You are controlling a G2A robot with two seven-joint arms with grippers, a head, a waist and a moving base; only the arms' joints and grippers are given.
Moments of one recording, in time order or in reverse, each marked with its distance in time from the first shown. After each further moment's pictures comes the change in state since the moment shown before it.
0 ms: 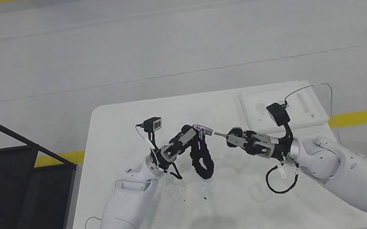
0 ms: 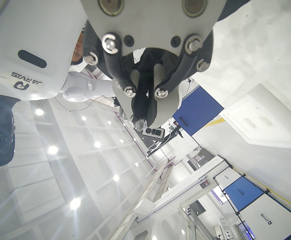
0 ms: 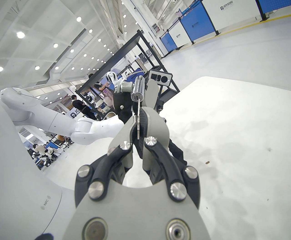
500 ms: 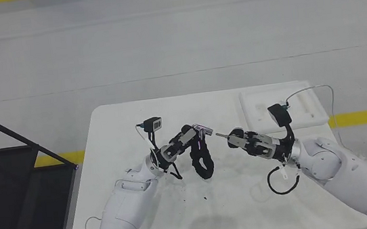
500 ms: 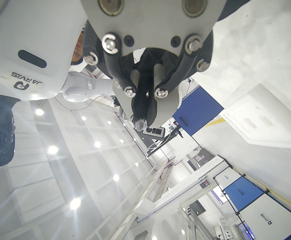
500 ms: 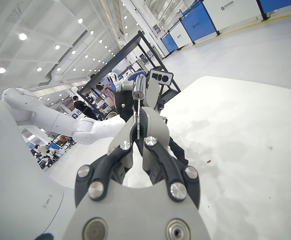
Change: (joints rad) left arm 0.000 0.000 0.000 0.000 0.000 0.000 0.000; right arm -0.051 -0.023 0.069 0.007 0.013 -0.018 0.054
